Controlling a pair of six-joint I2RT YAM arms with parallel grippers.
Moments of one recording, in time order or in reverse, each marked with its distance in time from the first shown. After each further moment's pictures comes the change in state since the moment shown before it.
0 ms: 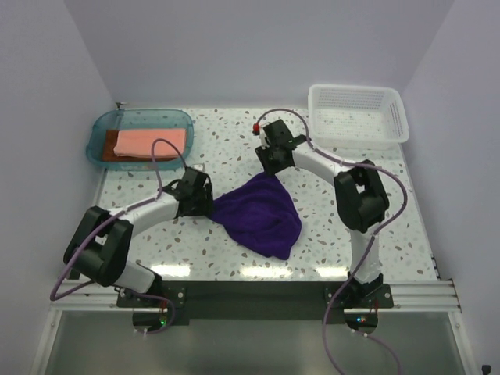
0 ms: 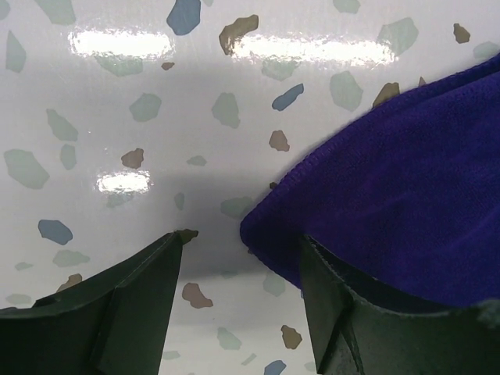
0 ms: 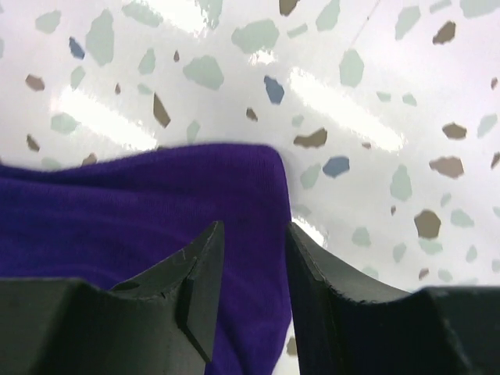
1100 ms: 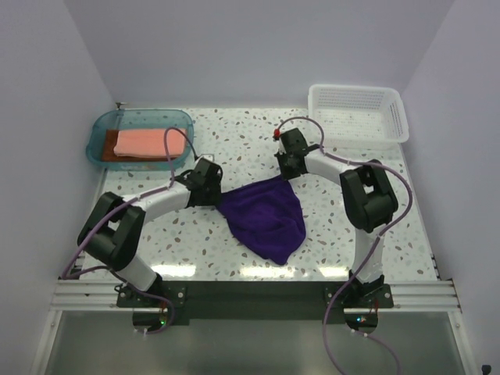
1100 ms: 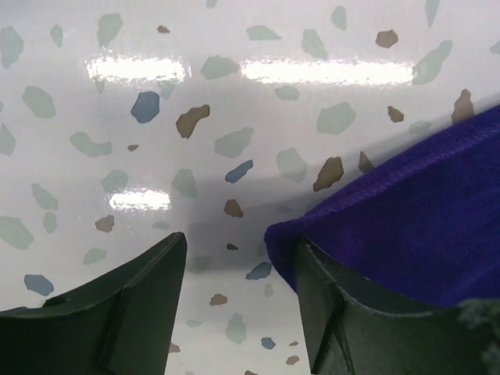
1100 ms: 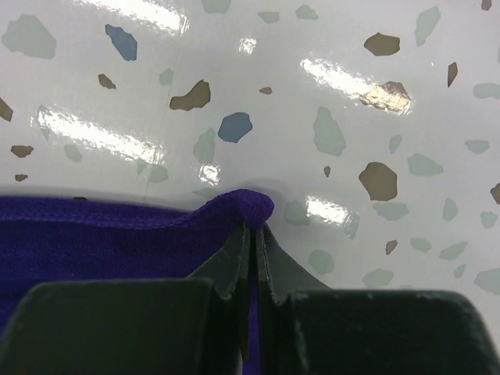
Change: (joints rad) left arm -0.053 0.135 0.146 -0.006 -0.095 -0.014; right arm -0.097 0.001 -0.169 0.127 0.044 0.088
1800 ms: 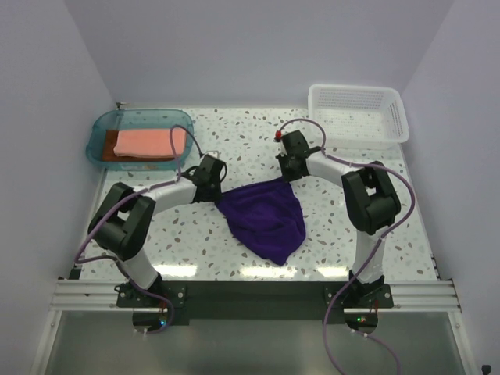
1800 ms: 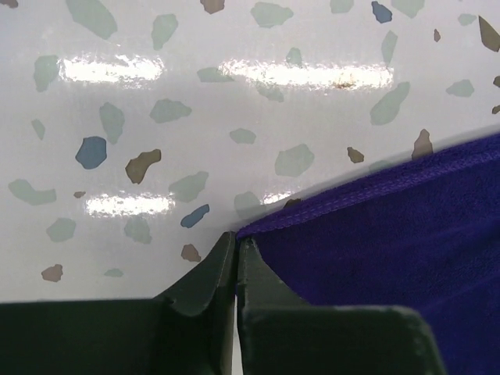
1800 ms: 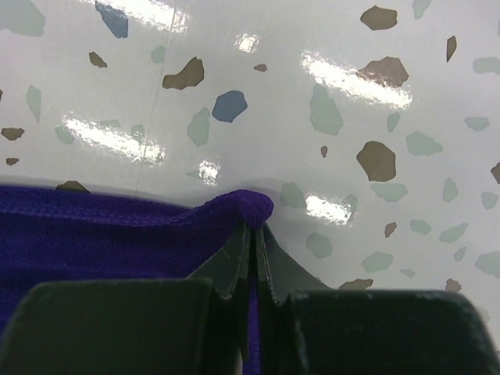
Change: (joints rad) left arm -0.002 0.102 0.058 0.073 0.050 -0.025; right arm 0.000 -0.035 -0.049 0.017 0.006 0.011
